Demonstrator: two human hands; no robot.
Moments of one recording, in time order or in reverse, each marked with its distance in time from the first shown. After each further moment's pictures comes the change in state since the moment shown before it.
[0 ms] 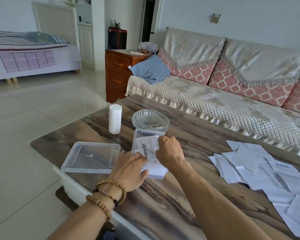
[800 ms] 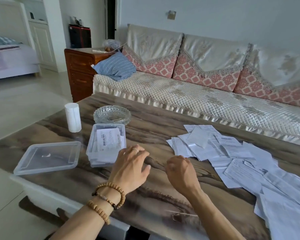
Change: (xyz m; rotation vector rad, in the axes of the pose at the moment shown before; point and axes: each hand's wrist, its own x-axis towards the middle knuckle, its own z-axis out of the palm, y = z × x) left_hand -0.015 0.134 -0.006 -0.193 0.152 0.176; right_hand -0.151 0.155 -0.011 0.274 0.171 0.185
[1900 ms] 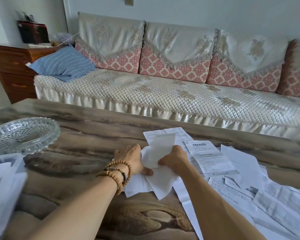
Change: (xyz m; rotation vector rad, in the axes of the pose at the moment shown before) left_hand 0.257 0.084 0.170 0.001 -0.478 -0.206; right_hand 0.193 0.196 -0.027 0.217 -0.153 0.665
